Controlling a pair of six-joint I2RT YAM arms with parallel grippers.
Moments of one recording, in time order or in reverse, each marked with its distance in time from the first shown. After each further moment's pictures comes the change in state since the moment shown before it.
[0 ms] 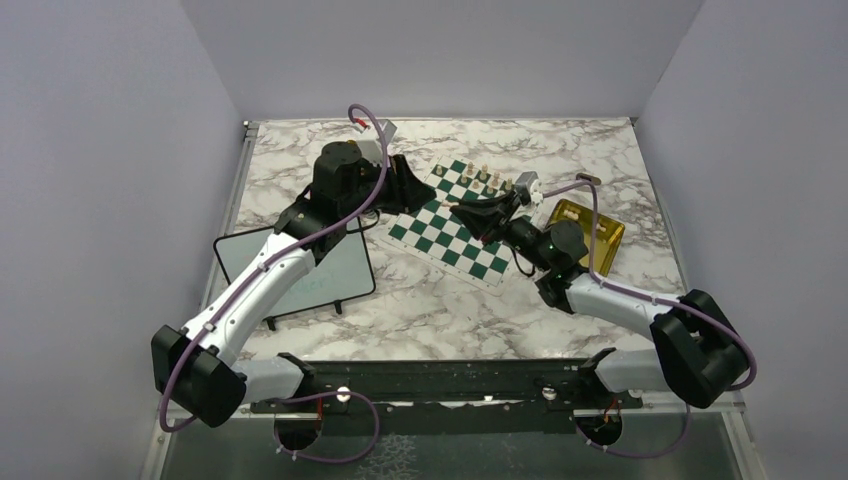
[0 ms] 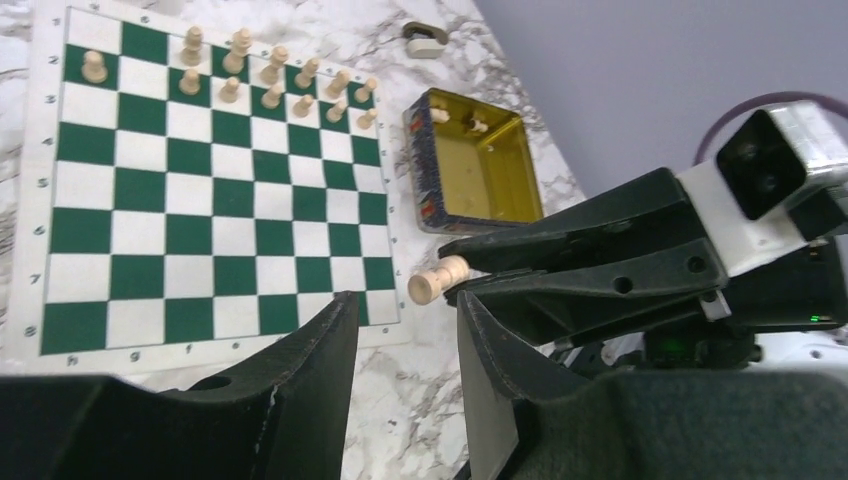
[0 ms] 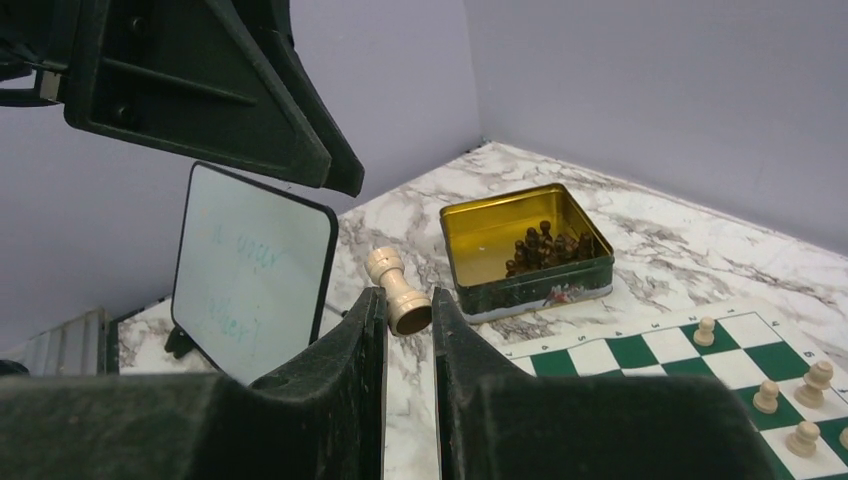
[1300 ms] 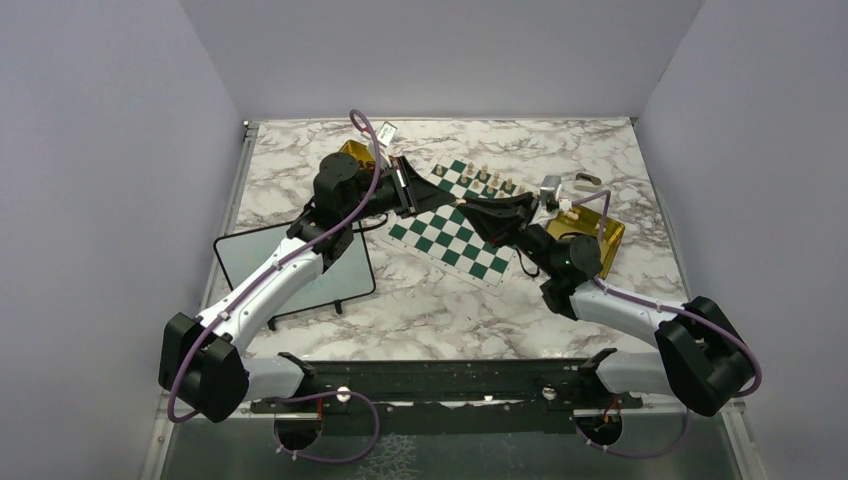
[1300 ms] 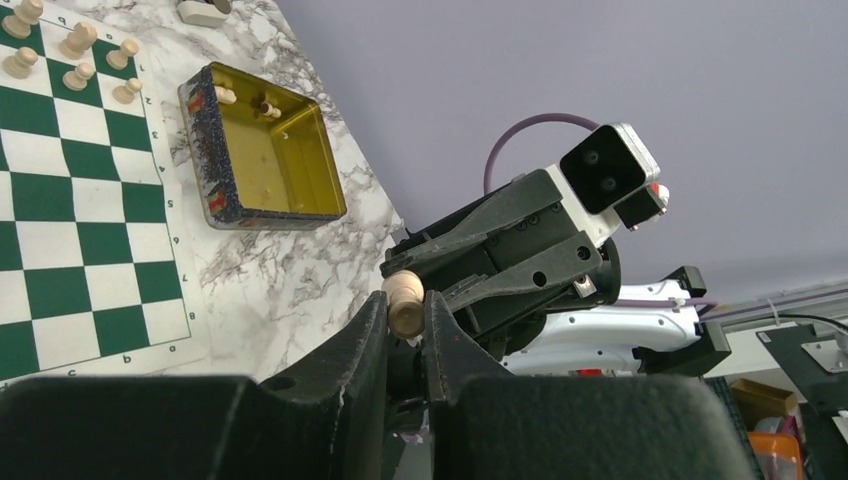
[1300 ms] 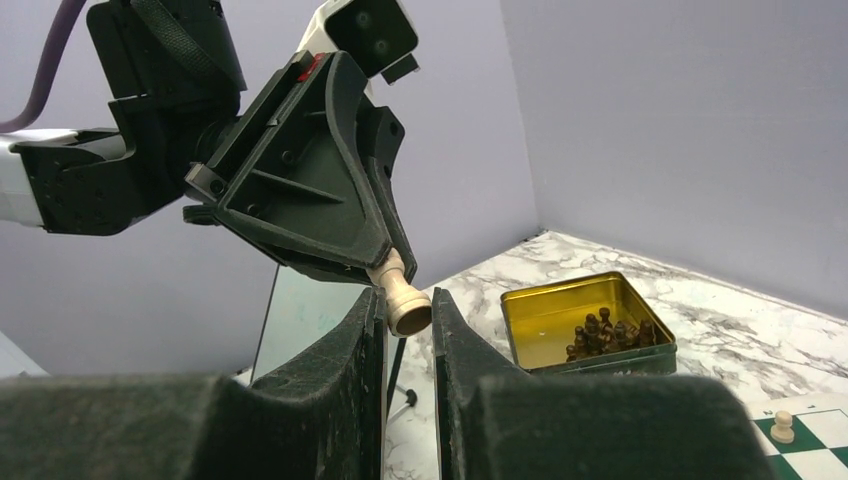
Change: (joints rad) left arm 0.002 0.025 -0.150 0.440 0.286 -0.463; right arm 0.000 -0.045 -0.060 0.254 -0.024 0.170
